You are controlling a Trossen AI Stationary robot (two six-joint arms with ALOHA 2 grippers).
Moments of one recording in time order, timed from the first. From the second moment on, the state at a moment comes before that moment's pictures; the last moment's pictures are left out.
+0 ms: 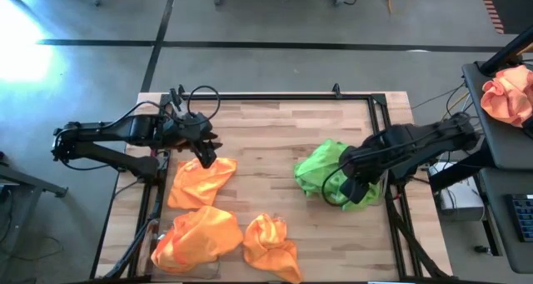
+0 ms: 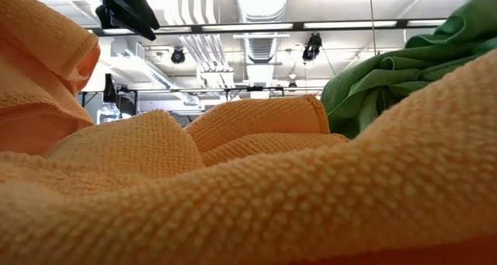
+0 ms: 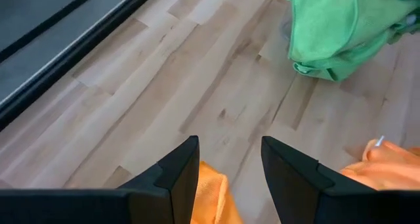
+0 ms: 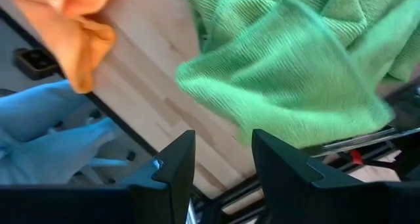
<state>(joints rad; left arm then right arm) 0.01 1.02 1.10 -0.88 -0.29 -0.46 0.29 1.35 1.55 -1.56 -0.21 1.08</state>
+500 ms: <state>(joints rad) -0.01 1.01 1.07 -1.10 -0.10 -0.45 0.29 1.35 1.61 -1.16 0.15 0.92</state>
